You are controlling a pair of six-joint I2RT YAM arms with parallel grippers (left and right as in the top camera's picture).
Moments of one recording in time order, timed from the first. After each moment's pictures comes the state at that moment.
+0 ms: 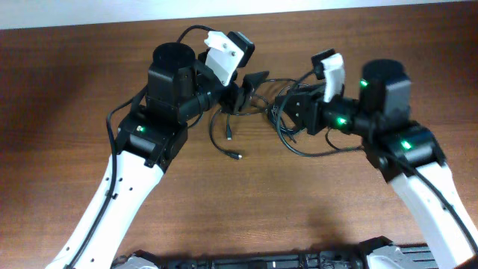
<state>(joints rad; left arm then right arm) -0.45 1.38 1.36 -0.31 0.41 0.11 0.24 1.19 1.15 -0.51 -0.64 0.23</state>
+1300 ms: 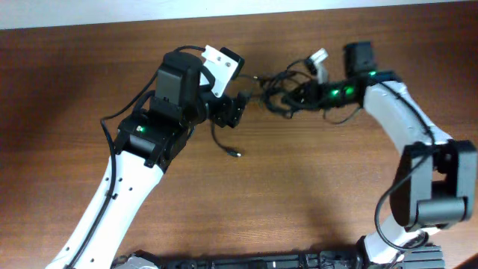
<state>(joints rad) -0.45 1.38 1.36 -0.60 0.21 0.11 0.02 1.83 1.30 -0.63 -1.07 0.06</state>
